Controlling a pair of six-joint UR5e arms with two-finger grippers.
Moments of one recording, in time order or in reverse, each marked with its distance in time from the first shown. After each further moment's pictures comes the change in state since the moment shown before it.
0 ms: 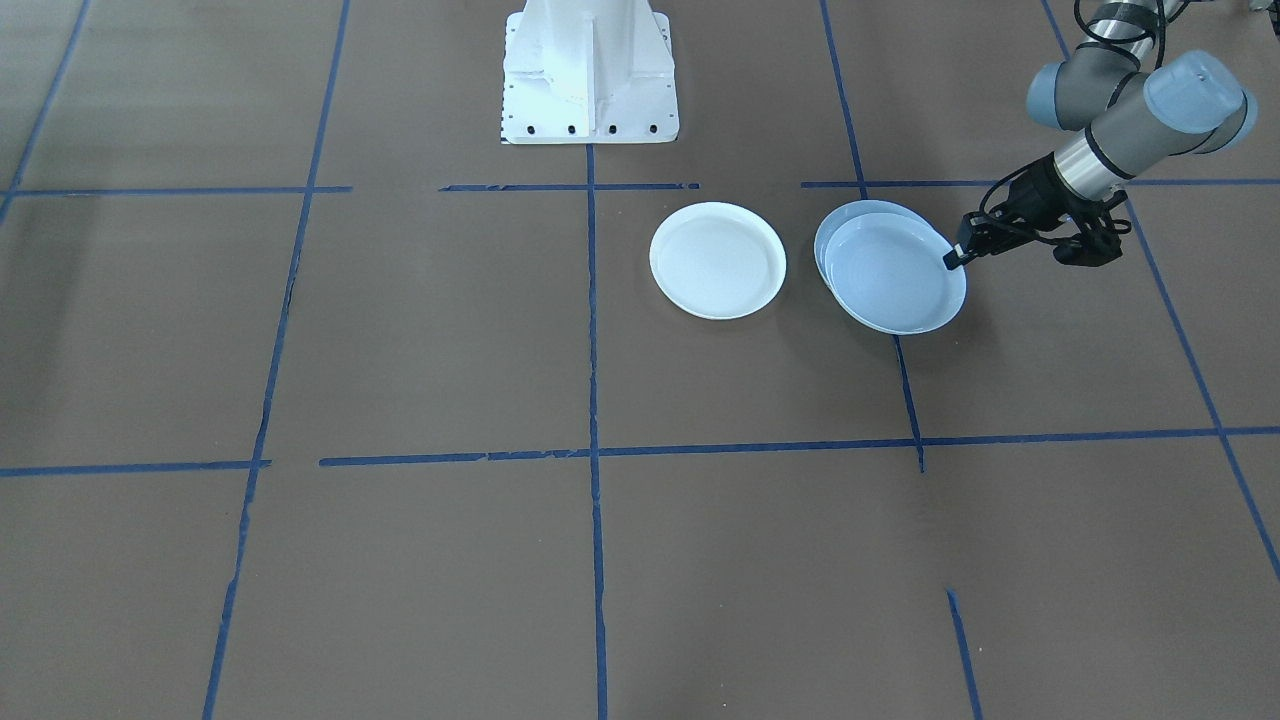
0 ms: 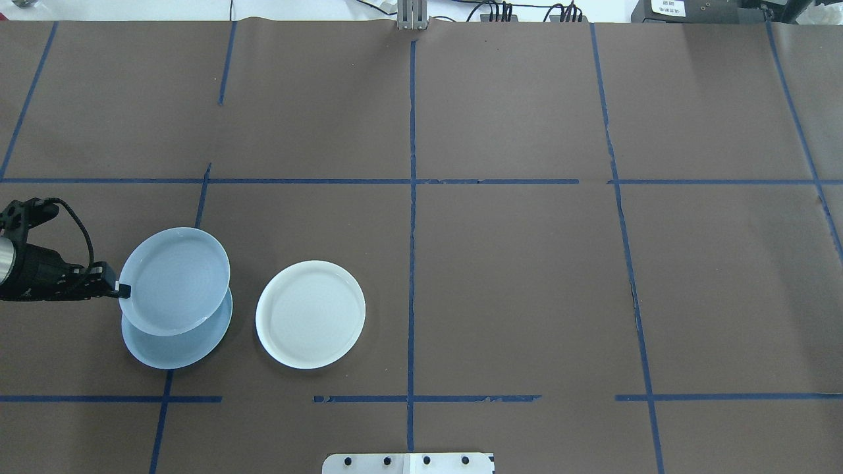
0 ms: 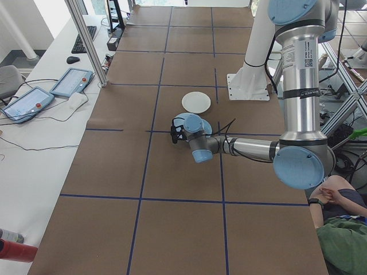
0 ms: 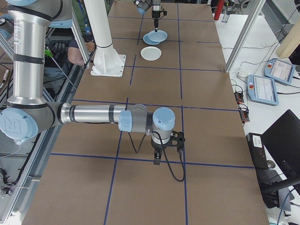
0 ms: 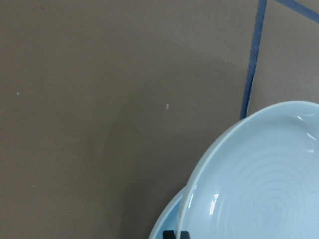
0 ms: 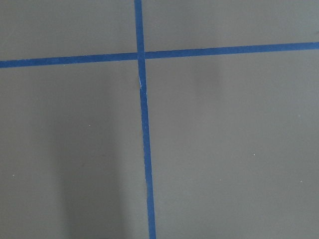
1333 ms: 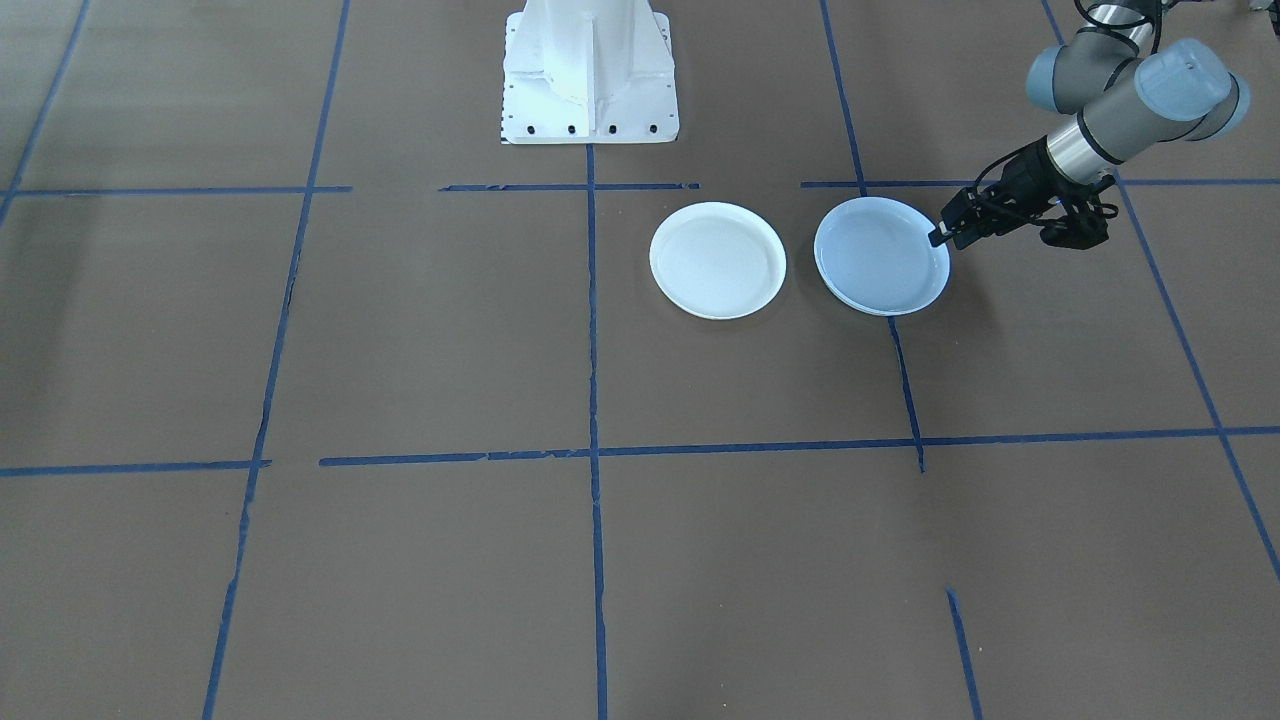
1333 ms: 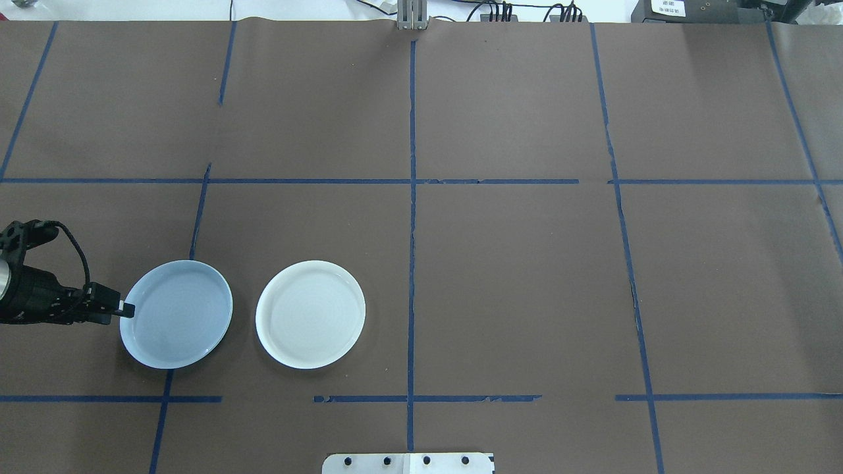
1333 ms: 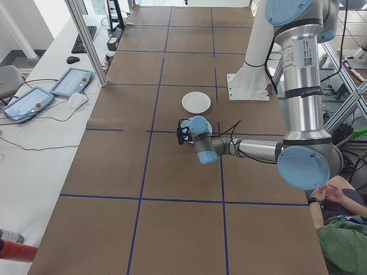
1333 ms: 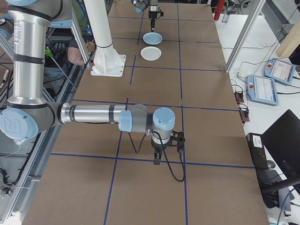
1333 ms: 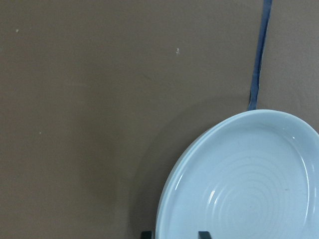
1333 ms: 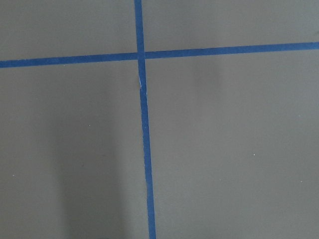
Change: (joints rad) left arm 0.044 0.046 -0.027 -0.016 -0.008 0.015; right arm 0.000 0.000 0.000 0.000 0.000 0.000
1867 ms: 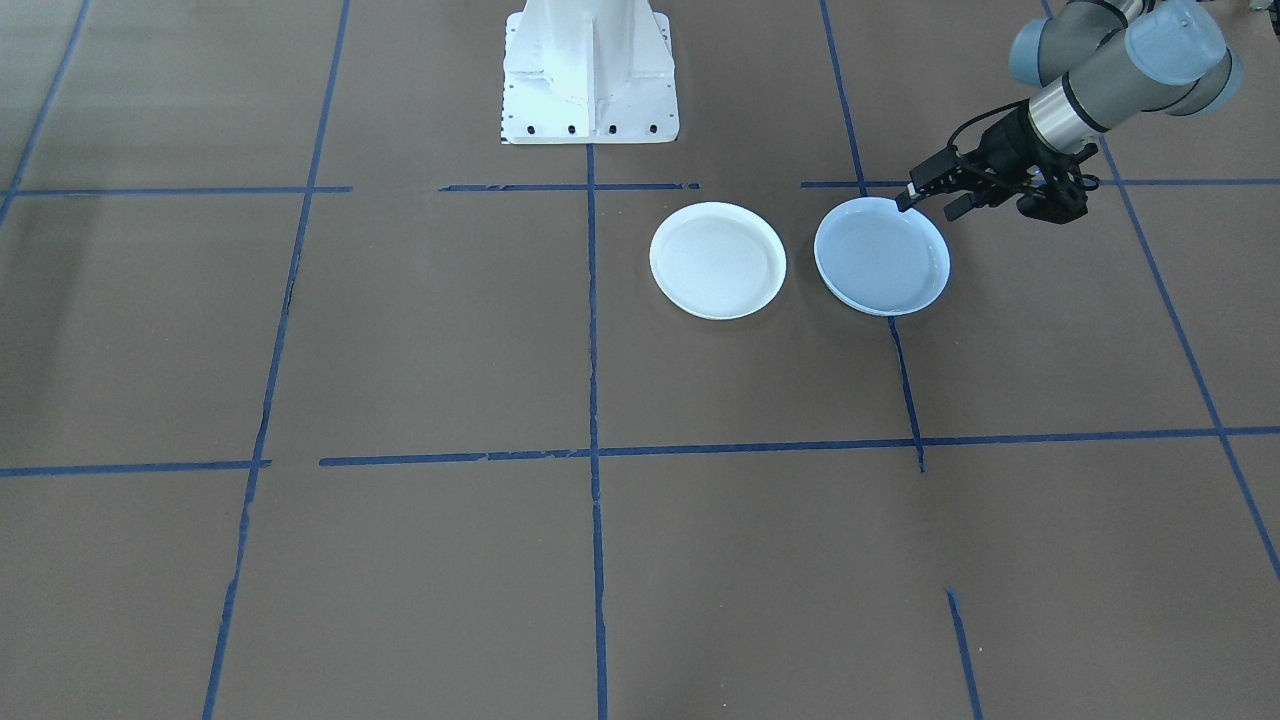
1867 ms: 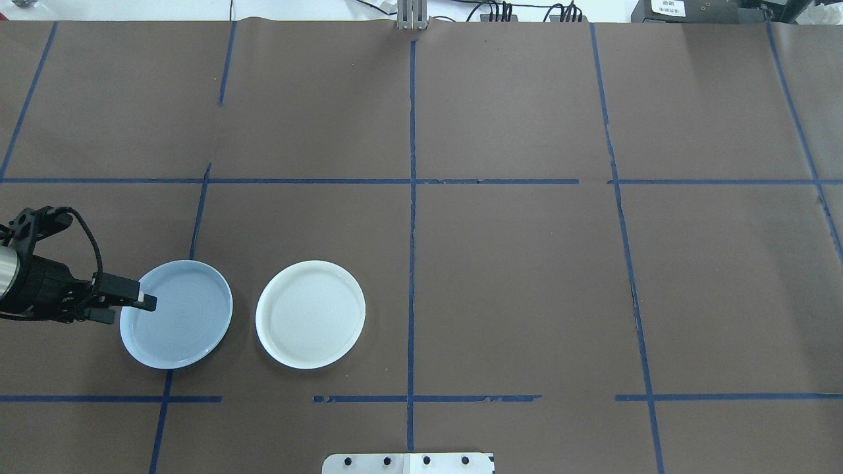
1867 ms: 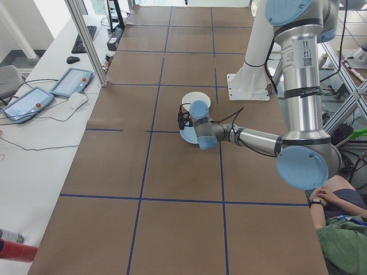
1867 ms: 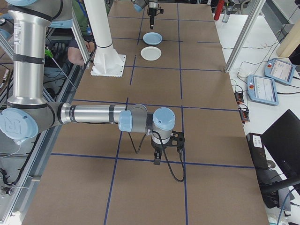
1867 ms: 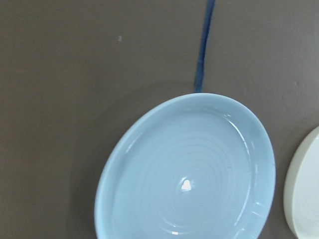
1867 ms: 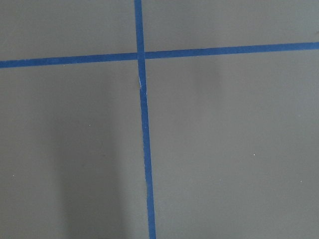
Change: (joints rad) left arm 0.005 -0.019 -0.209 0.190 -0.028 -0.027; right arm 0.000 0.000 0.000 0.000 0.000 0.000
